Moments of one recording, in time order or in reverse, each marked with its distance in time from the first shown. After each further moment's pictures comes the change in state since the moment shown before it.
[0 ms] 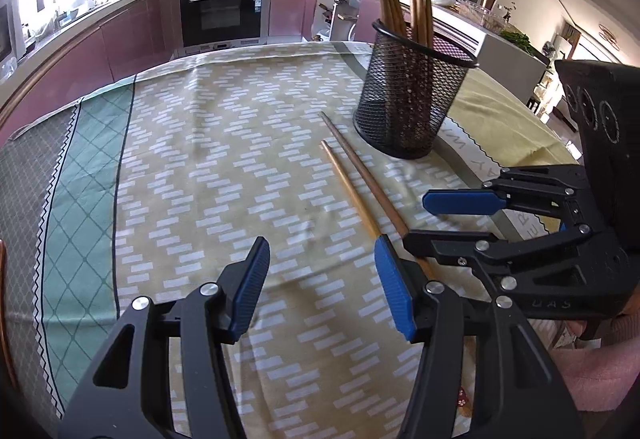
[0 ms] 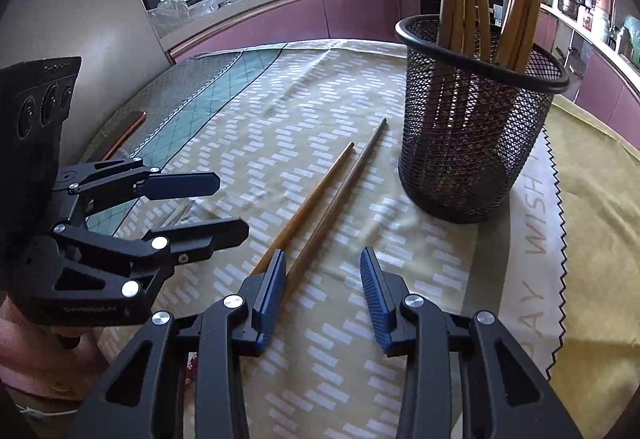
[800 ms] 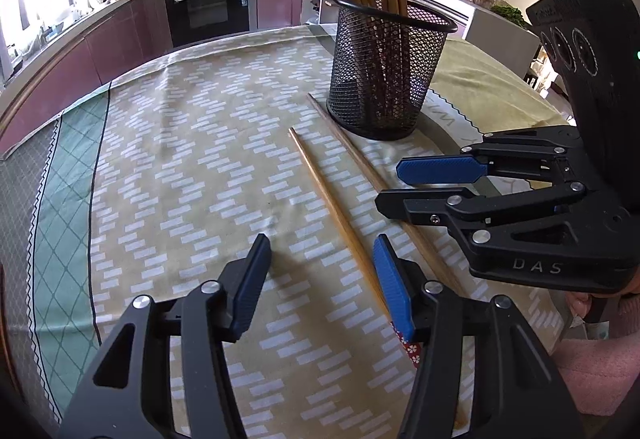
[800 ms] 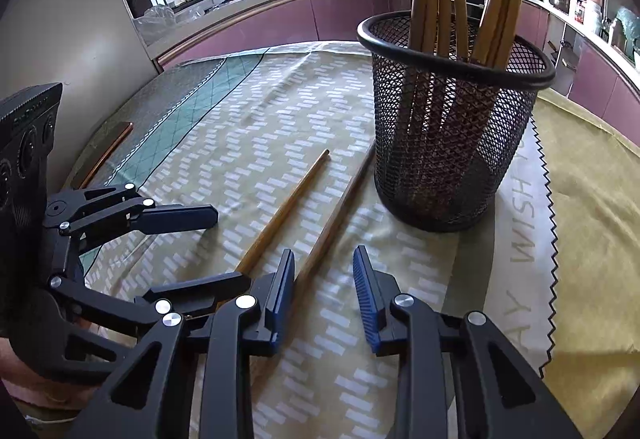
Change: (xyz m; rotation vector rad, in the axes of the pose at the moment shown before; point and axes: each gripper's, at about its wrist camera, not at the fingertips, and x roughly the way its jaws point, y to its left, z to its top) left arm 0.020 -0.024 0.001 0.065 0.045 0.024; right arm 0.004 -0.014 0.007 0.027 -0.012 -0.014
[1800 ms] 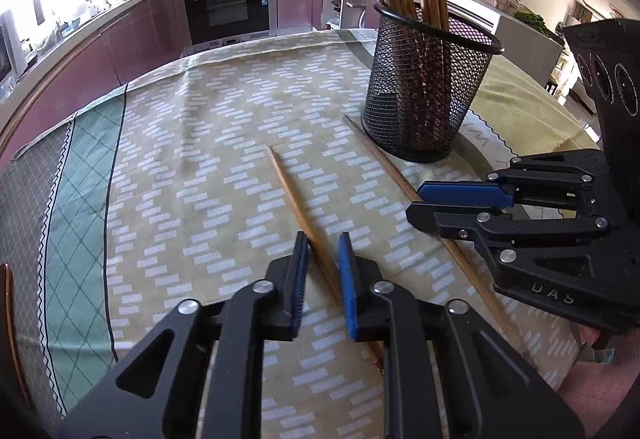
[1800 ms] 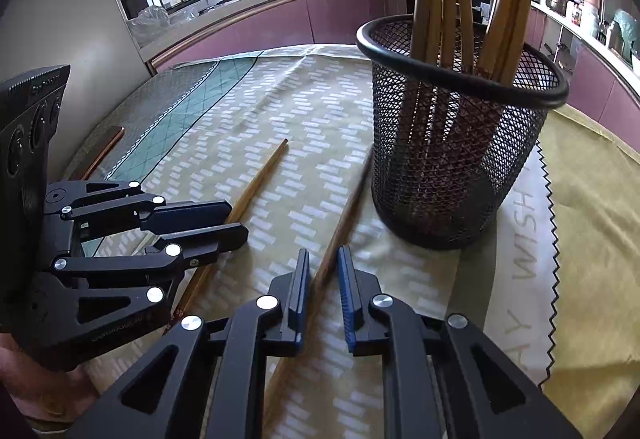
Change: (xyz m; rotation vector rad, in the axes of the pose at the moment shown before) left arm 0.010 0.018 0.016 -0.043 -0.001 0.057; right arm 0.010 0.003 0.009 0.013 -0.007 -0.008
